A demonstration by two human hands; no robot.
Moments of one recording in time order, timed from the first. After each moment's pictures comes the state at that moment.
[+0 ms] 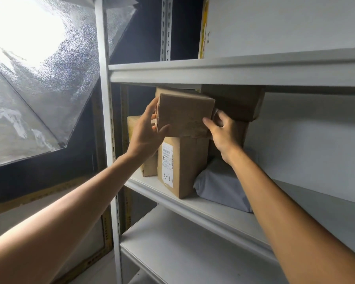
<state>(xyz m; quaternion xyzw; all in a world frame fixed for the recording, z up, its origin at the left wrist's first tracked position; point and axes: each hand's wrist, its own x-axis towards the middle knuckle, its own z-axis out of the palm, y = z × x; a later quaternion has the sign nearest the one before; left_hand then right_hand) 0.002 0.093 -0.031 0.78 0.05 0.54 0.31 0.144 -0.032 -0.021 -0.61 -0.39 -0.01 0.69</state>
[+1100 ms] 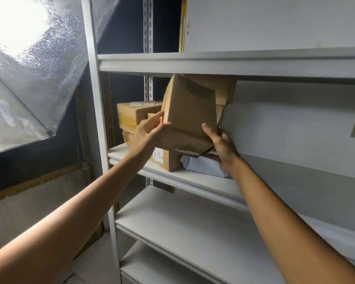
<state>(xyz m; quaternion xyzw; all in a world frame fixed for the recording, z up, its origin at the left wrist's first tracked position) -0.048 0.027 -0.064 0.73 0.05 0.42 0.53 0.081 -0.126 -0.070 -0.62 -0.30 0.13 0.72</state>
